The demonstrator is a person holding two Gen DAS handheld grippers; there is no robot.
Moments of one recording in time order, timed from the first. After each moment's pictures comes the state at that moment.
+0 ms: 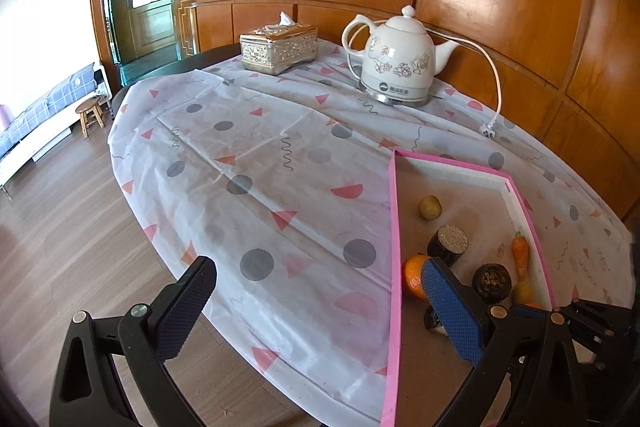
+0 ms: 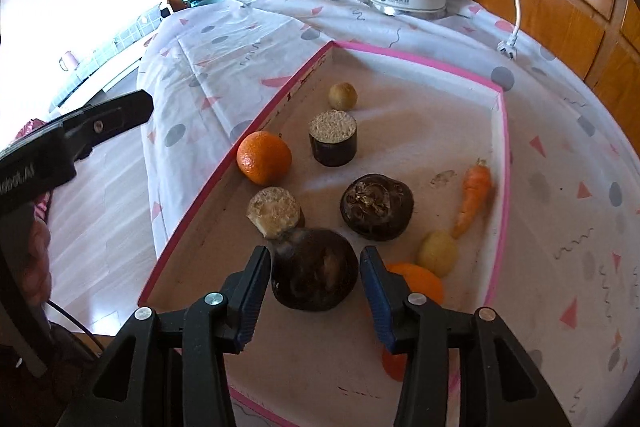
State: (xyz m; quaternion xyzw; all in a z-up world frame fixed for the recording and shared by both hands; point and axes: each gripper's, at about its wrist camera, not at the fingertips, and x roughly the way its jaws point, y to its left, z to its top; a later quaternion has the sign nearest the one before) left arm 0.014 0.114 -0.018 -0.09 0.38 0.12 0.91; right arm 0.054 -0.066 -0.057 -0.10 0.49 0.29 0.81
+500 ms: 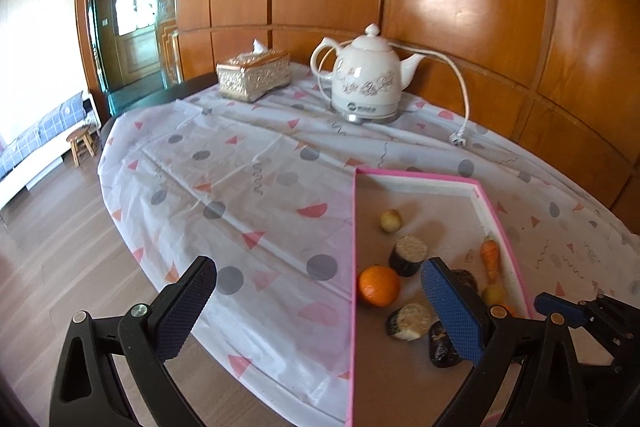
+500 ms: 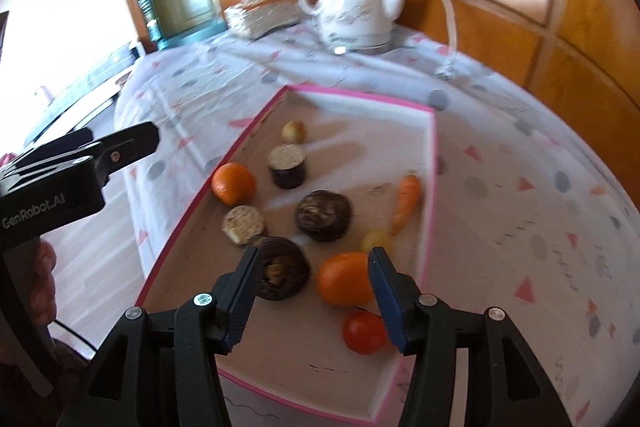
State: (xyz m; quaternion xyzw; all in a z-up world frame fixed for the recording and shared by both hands) left arm 0.006 0.078 0.004 -0.06 0.34 0.10 0.93; right arm 0.027 -0.102 -0.026 -0.08 0.43 0.22 0.87
